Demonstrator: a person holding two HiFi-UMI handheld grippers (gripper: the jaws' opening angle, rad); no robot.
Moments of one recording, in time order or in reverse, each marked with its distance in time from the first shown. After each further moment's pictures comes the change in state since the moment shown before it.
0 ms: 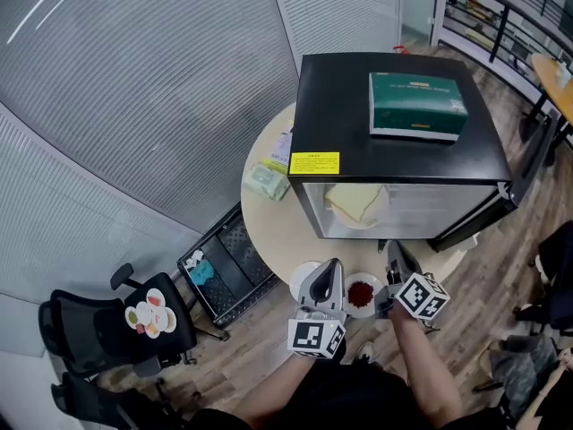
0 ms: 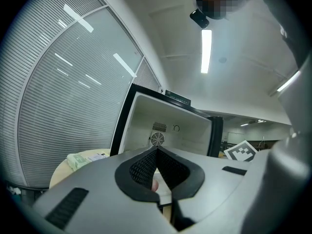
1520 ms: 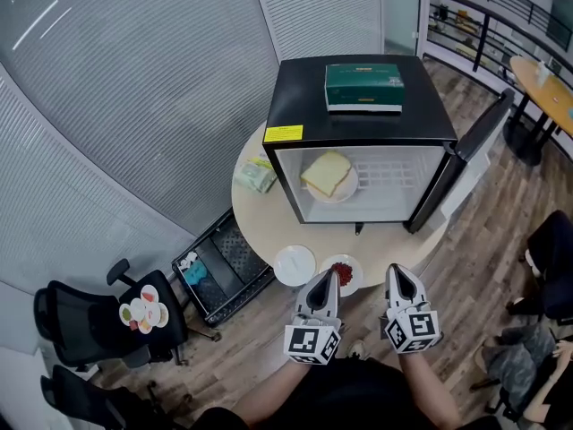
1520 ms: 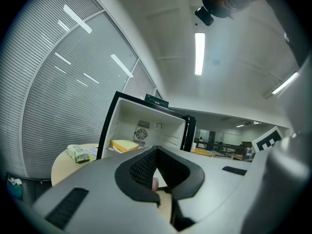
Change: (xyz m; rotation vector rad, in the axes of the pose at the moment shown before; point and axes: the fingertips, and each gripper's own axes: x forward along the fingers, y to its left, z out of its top) left arm -0.091 -0.096 -0.021 -0.009 0.005 -0.034; right arm -0.182 0.025 0.003 -0.559 -0.104 0.019
